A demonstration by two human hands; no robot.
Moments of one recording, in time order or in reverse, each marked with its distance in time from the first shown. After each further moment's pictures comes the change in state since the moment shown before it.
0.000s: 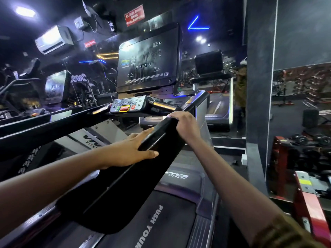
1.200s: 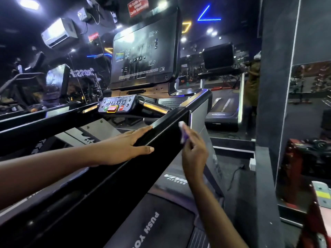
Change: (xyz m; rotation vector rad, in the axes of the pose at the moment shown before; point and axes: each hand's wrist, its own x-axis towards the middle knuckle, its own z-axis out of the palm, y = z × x) left_hand 0.115 0.015 -0.001 0.007 0.016 -0.043; right_hand -0.030 0.083 0.041 0.533 0.446 0.103
